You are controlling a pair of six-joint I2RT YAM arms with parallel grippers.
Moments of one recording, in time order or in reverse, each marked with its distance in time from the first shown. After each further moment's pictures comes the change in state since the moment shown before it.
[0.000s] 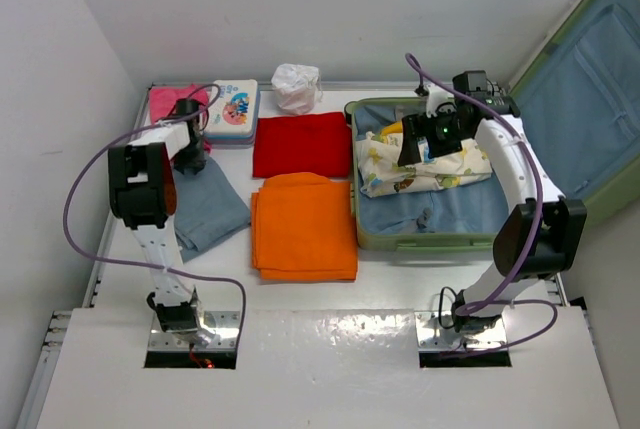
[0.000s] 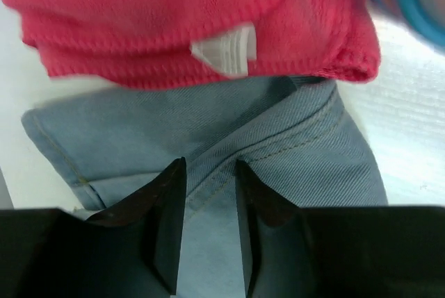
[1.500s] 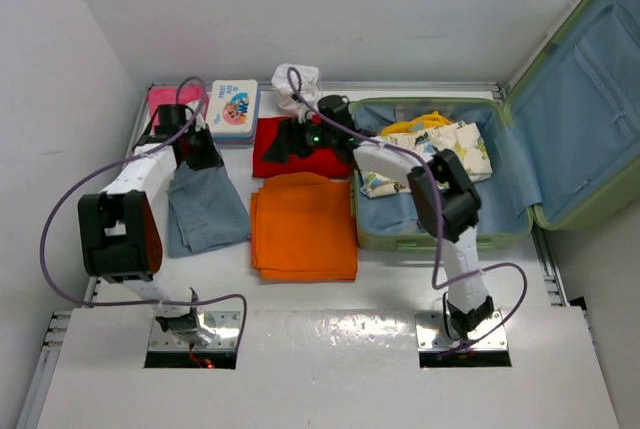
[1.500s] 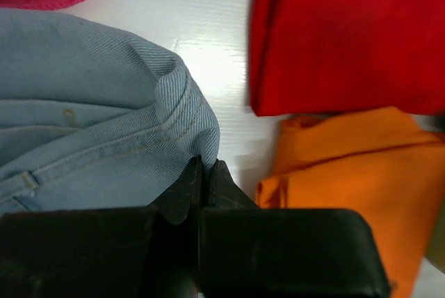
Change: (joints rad) left arm -0.003 -0.438 -0.318 0.161 0.552 -0.194; right arm 0.542 0.484 0.041 1.131 -0.160 0.654
